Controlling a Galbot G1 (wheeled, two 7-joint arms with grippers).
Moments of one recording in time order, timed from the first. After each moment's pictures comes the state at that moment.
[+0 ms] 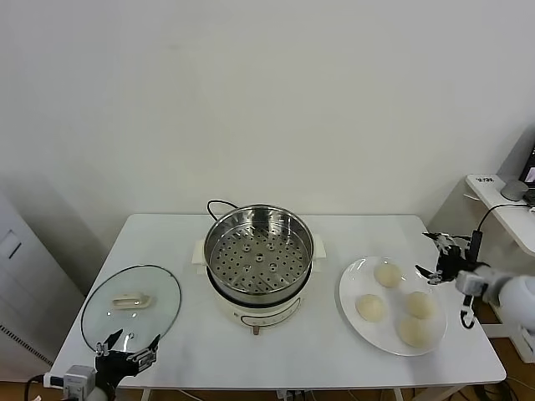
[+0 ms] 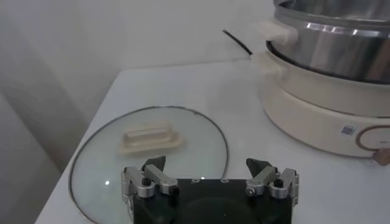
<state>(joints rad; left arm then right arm) 1.75 -0.92 -0.56 -2.14 -0.57 0.35 -0.23 -0.85 0.53 0.28 1.50 -0.28 0.03 -0.72</state>
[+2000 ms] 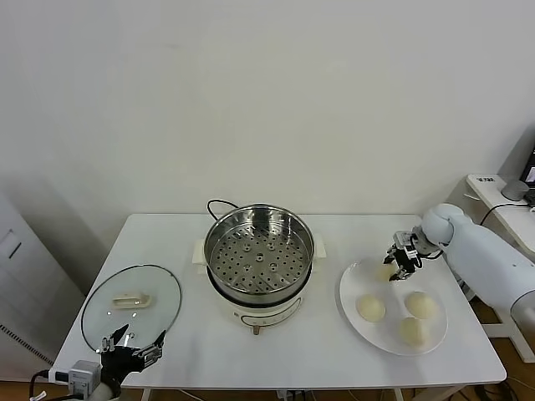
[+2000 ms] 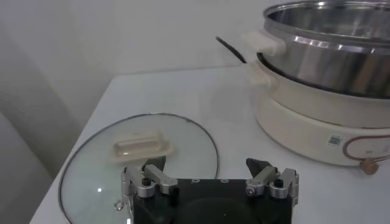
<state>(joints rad) 1.73 -0.93 -0.55 -2.17 -0.57 0.38 -0.23 0.03 0.78 -0.67 0.93 -0.18 0.14 -1.12</state>
